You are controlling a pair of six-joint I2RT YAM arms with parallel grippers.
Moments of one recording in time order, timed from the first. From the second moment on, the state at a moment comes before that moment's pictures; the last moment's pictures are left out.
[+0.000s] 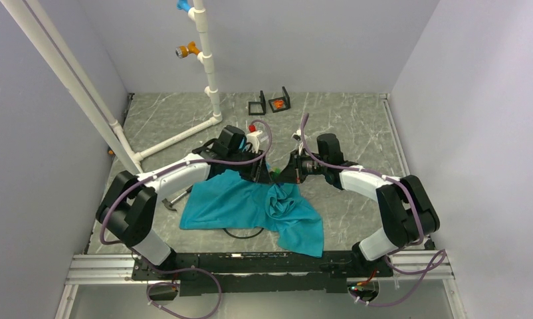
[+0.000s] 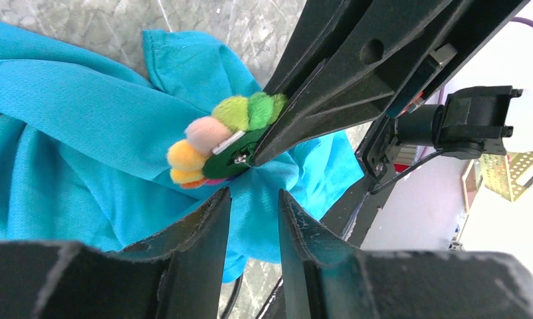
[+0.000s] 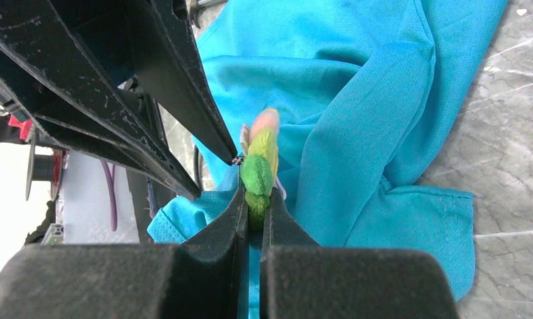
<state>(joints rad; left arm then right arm) -0.63 1.57 1.03 -0.20 0.60 -0.39 0.38 1.52 0.71 0.21 -0.92 0.28</state>
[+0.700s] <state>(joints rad) -0.64 1.65 1.11 -0.21 0.56 -0.49 0.40 1.49 0.71 0.21 -0.87 0.23</state>
